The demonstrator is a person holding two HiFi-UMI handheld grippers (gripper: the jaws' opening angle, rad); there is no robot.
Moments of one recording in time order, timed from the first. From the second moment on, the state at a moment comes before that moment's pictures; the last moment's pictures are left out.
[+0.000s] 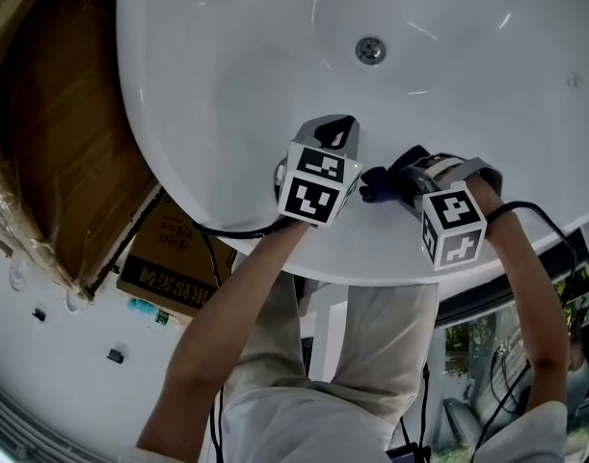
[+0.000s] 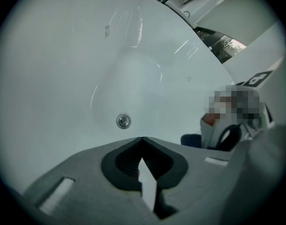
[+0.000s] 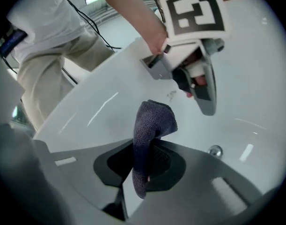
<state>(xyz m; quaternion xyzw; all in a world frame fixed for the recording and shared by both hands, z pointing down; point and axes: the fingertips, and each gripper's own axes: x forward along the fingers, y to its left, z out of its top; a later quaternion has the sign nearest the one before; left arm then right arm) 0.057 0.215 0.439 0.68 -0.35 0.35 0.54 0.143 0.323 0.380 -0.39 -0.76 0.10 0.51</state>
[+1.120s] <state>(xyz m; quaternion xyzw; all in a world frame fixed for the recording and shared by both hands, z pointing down) 0.079 0.218 0.458 0.68 -0.34 0.35 0.54 0.199 0.236 0.599 -0.30 -0.69 0.03 0.66</state>
